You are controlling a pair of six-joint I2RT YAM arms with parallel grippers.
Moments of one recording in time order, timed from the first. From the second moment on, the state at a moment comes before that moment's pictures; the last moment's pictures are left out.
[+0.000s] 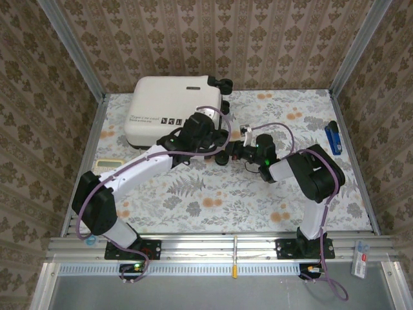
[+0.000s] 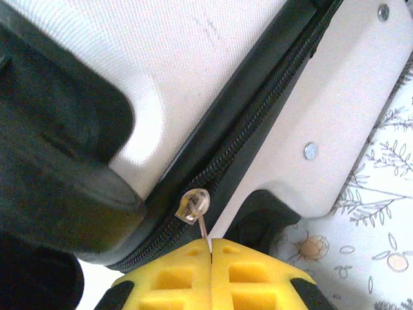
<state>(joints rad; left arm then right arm) -0.82 1.56 1.26 -0.35 -0.44 -0.11 0.36 1.89 0.72 0.96 -0.53 0.60</state>
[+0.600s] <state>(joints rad) -0.80 1.46 1.21 -0.46 -0.40 -0.05 0.36 1.85 0.71 0.90 -0.55 0.55</state>
